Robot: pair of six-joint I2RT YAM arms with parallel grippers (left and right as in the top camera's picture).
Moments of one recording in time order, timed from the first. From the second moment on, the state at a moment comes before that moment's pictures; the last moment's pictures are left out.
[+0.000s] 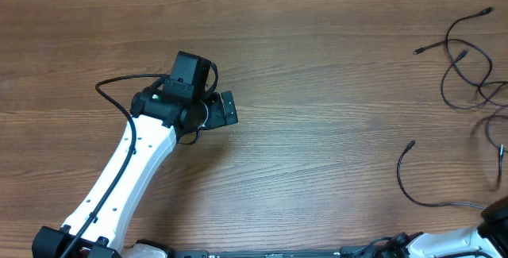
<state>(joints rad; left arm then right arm) -0.32 1.46 1.19 -0.91 0.07 -0.54 -1.03 1.81 1.62 -0.97 -0.14 0.59</state>
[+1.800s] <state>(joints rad) -0.32 1.46 1.19 -0.91 0.07 -0.54 -0.04 1.81 1.62 -1.11 -0.30 0.28</state>
